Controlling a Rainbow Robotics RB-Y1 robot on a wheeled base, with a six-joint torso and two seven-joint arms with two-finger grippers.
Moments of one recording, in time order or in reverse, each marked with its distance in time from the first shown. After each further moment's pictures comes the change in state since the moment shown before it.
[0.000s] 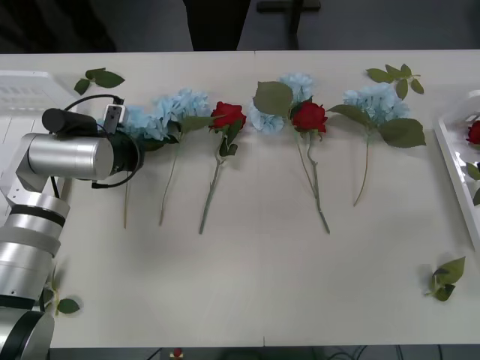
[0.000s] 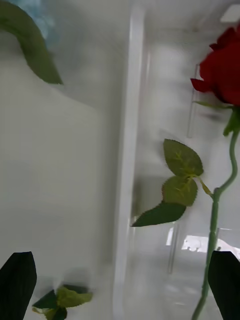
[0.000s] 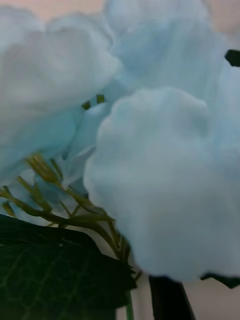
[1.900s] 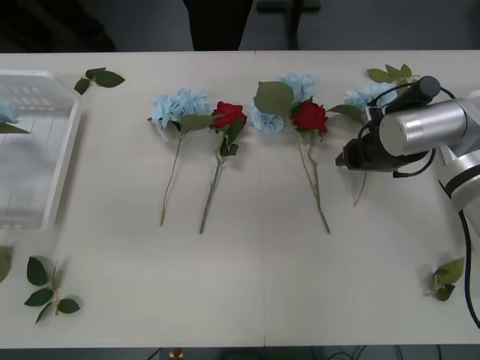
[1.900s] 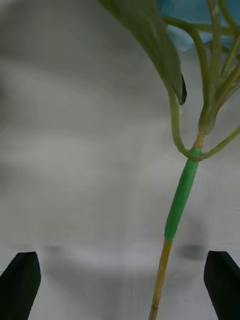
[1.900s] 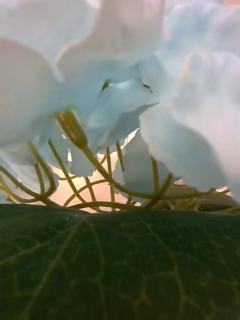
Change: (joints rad) right arm -0.228 0.368 0.563 0.148 0.357 -0.393 -0.673; left arm 0.098 0.474 0.223 0.049 0.303 0.072 0.007
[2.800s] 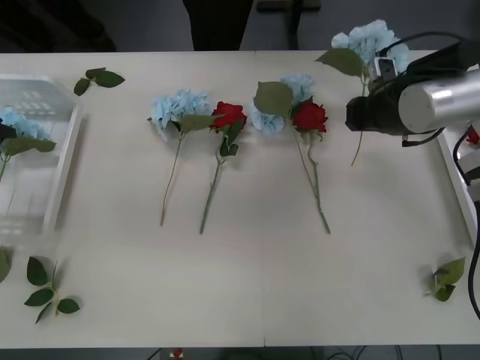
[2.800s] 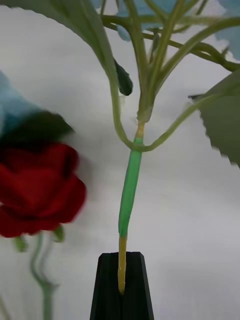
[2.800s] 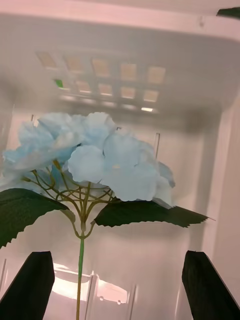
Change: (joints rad) right arm 0.050 -0.021 -0.161 -0.310 -0.010 -0.031 0.097; left arm -0.029 -0.015 0.049 -0.147 0.095 0.200 -0.036
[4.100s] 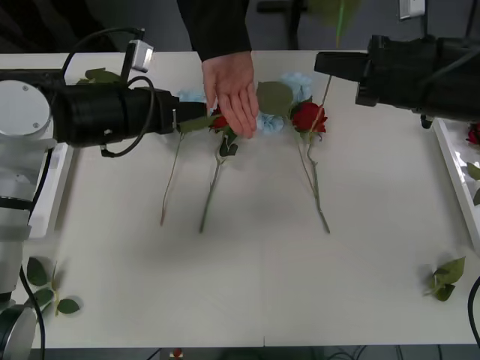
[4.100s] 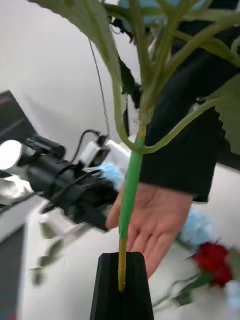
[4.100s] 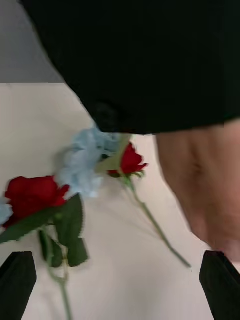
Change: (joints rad) right arm 0.130 0.060 -0.296 -0.278 -1.137 0.095 0.891; left arm -0.040 -0.401 -0.195 -0.240 0.645 -0.063 -0.367
